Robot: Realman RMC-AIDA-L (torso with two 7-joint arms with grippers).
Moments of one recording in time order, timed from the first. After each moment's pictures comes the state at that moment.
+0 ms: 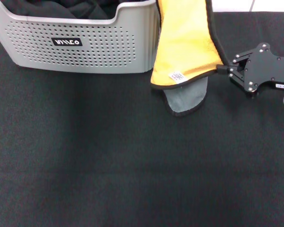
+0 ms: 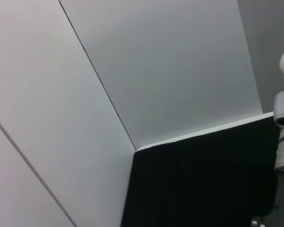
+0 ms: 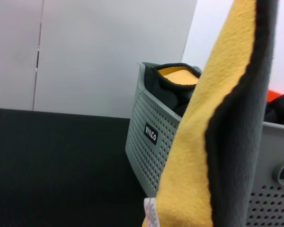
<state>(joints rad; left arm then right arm) -1.56 -2.11 2.85 -1.29 -0.09 2.05 -1.18 0.52 2.01 -1.10 -0.77 -1.61 -1.32 1.05</state>
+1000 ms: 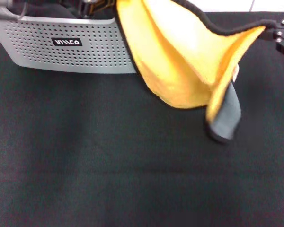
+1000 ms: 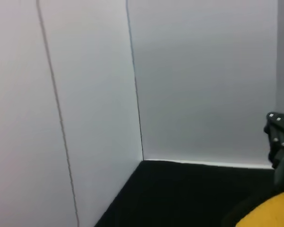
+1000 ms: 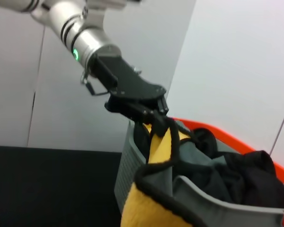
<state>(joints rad) -1.15 -2.10 2.85 -1.13 -0.37 2.06 -1.26 0.24 2.01 -1.10 -1.56 -1.61 -1.46 1.57</state>
